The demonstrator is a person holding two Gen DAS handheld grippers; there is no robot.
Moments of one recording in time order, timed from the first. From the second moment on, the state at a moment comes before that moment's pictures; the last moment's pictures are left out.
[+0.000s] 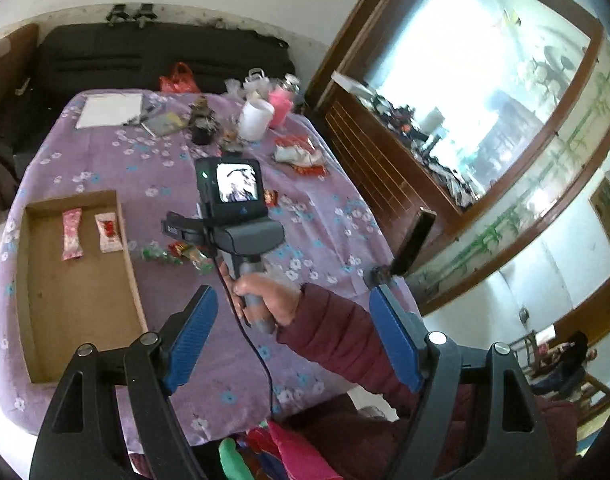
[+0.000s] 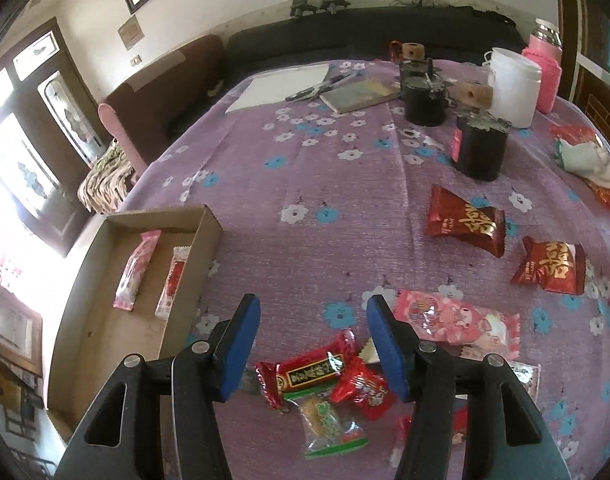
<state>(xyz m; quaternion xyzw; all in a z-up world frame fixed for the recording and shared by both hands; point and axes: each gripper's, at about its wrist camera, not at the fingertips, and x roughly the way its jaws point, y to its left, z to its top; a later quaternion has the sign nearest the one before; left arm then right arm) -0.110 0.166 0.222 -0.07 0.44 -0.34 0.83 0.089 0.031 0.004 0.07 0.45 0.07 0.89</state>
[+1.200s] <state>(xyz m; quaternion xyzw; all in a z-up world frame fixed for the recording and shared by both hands) -0.081 0.308 0.033 -0.26 0.47 -0.12 0.84 -0.011 0.057 -0.039 0.03 0.57 0.25 0.78</state>
